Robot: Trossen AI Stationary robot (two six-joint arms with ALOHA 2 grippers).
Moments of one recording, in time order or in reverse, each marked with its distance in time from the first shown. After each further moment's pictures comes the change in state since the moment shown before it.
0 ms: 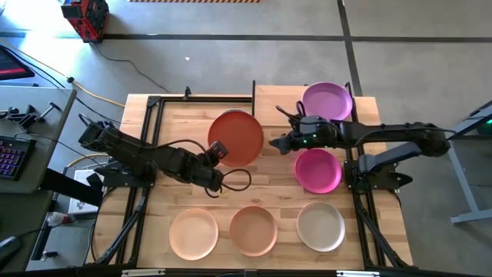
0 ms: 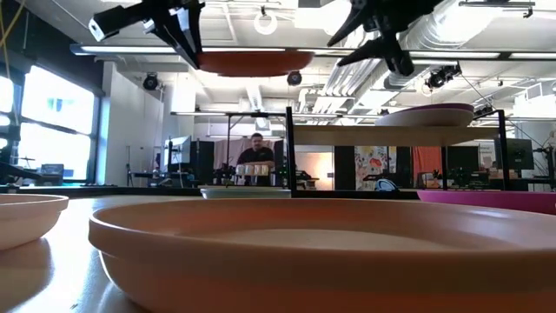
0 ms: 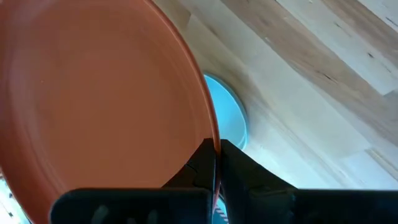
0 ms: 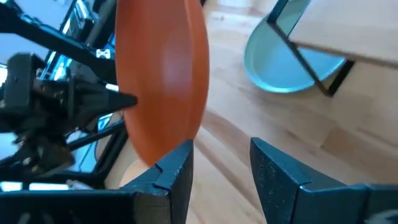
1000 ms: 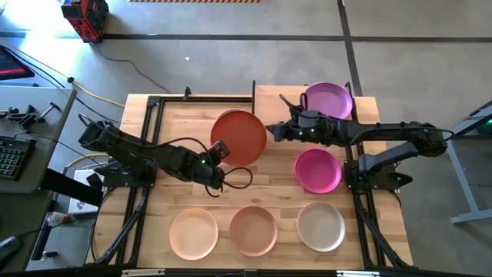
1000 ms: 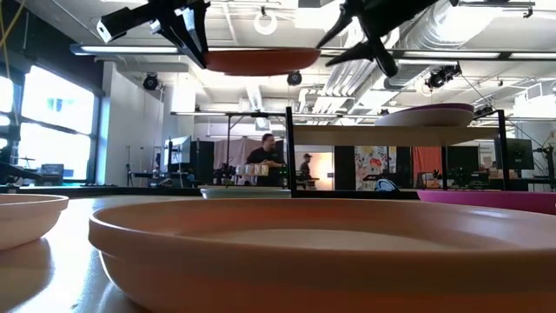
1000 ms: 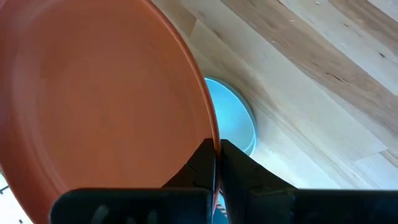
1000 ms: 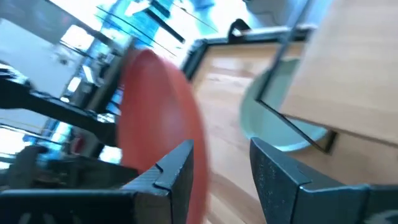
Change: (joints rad) left arm 0.019 -0.001 0.000 0.041 0.008 0.071; right arm -0.042 0.033 0.000 0.160 0.150 0.010
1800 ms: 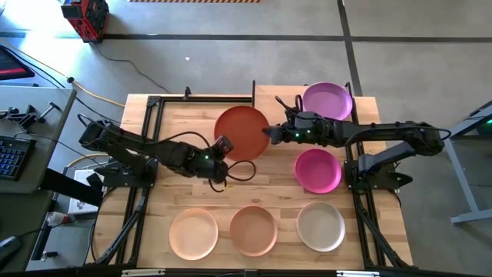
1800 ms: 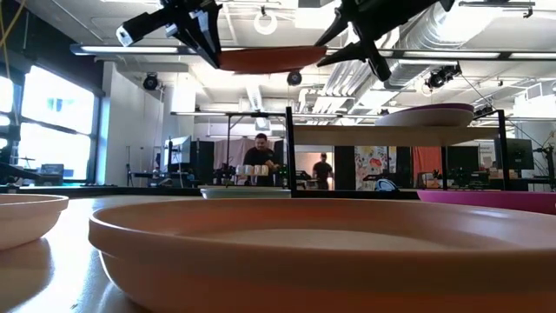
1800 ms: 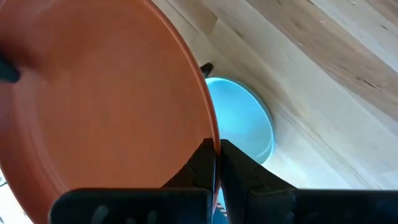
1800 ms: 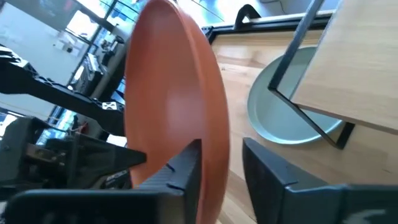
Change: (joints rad) left arm 0.054 0.000 0.000 0.094 -0.005 0.060; right arm 0.000 0.044 0.000 0.024 -0.046 -0.009
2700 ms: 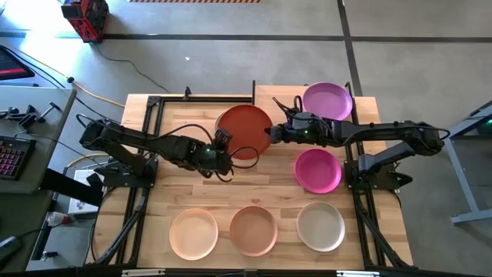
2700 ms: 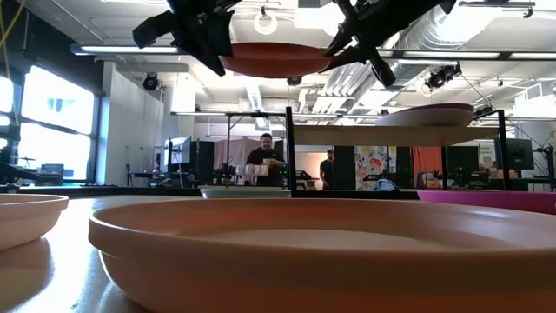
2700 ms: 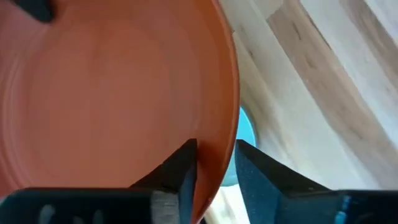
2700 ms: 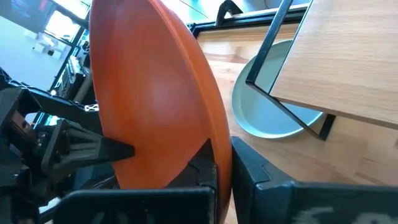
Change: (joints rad) left arm 0.074 0.000 0.000 0.048 0.082 -0.248; right arm 0.000 0.009 0.000 -0.039 0.018 0.044
